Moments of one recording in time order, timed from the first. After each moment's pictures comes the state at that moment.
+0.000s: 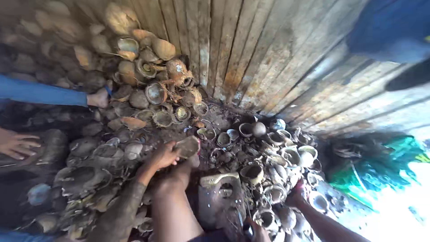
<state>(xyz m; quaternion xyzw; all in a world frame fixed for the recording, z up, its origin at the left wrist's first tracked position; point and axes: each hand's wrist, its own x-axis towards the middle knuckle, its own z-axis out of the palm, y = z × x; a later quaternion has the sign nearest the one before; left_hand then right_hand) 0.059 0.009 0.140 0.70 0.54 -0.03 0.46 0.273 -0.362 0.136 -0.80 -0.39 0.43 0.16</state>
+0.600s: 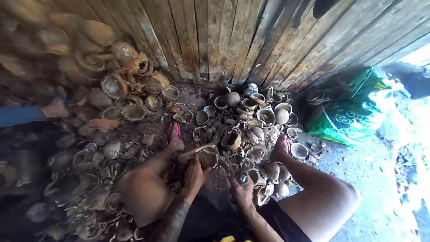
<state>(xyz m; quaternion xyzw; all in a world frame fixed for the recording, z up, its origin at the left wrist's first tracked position) 0.172 -0.216 0.057 0.79 0.53 -0.08 0.30 0.272 -0.373 0.074 -0.71 -0.06 0.31 0.63</state>
